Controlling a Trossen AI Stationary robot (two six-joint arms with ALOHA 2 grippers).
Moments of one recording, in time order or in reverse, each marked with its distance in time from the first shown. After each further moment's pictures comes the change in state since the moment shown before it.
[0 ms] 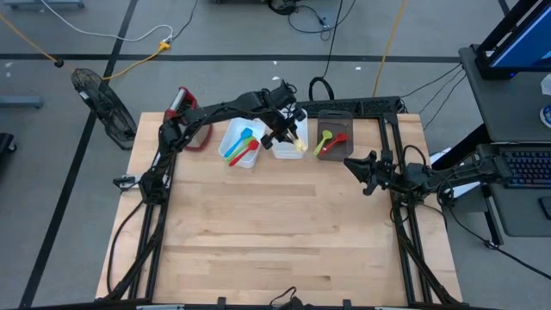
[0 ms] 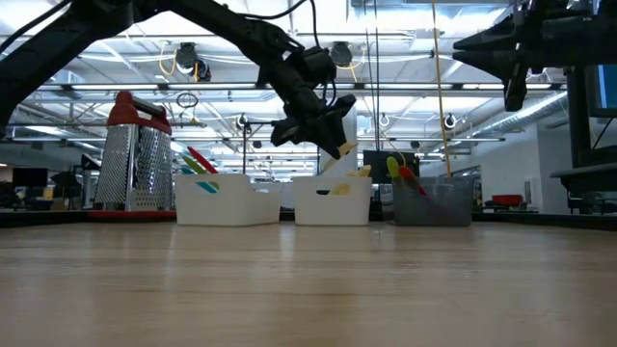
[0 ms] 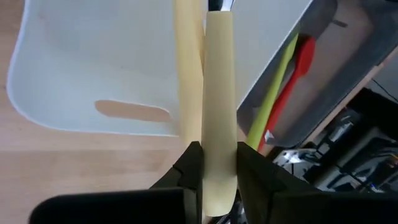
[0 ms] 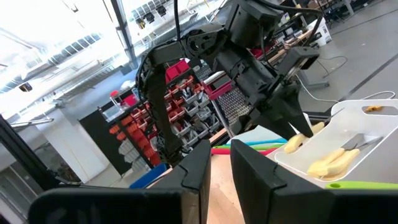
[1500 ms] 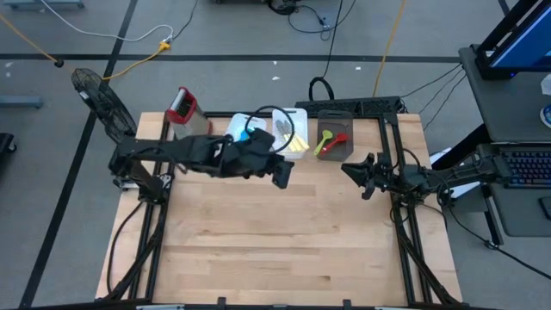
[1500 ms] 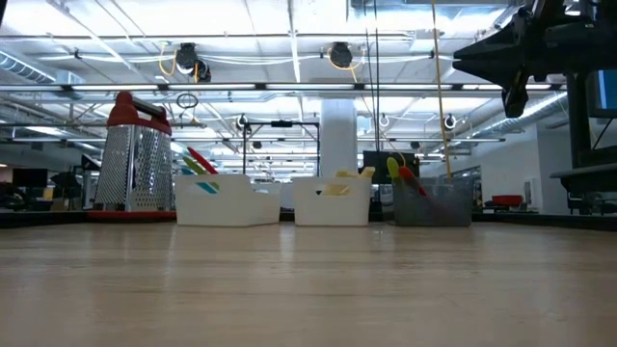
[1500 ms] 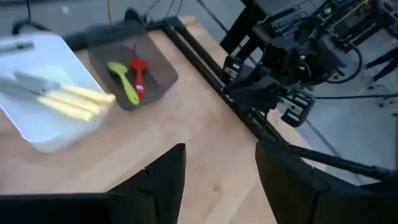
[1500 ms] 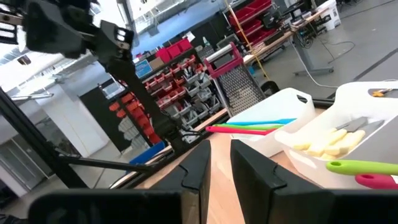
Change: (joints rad) left arm -0.610 -0.453 0.006 -0.065 -0.815 0.741; right arm 0.003 0.000 0.000 -0.082 -0.056 0.000
